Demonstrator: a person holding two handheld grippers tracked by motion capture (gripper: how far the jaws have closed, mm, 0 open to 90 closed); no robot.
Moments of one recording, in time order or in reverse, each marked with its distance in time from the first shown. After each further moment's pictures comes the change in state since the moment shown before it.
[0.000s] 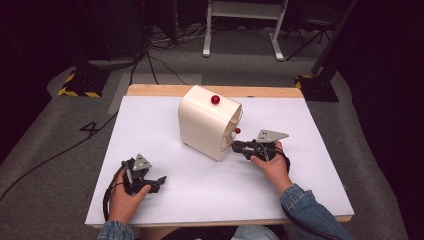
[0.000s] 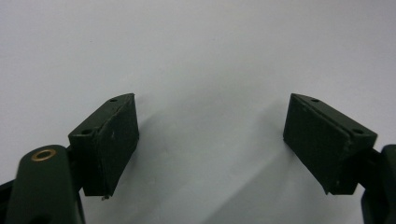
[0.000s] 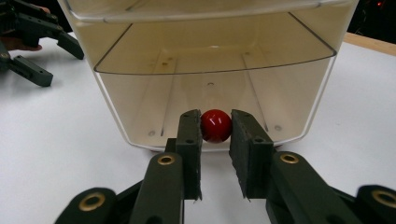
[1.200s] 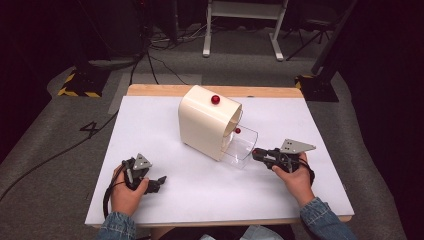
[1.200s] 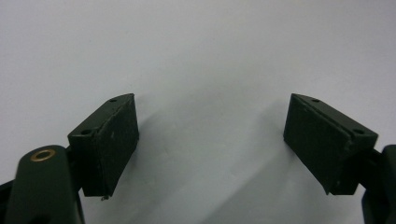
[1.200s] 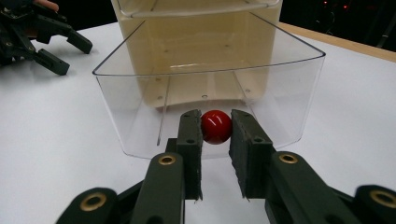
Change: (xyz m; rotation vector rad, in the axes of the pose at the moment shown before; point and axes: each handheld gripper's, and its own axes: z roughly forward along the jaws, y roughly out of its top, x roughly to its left) left arm 0.000 0.001 0.000 0.006 0.000 -0.004; right arm 0.014 -0.015 -0.074 -0.007 -0.075 0.018
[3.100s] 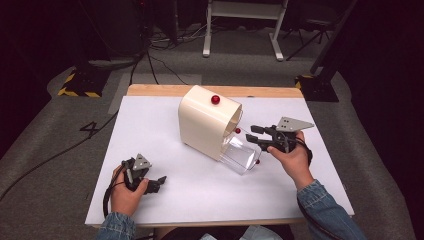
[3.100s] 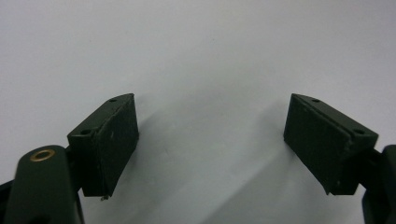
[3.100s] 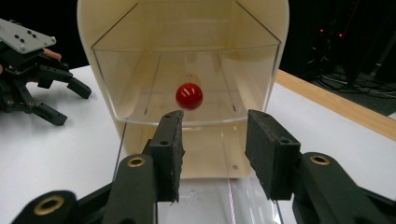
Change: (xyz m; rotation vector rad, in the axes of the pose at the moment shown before) left arm 0.000 -0.001 0.000 -0.005 0.000 0.001; right arm -0.010 0.074 0.017 -0.051 0.010 -0.045
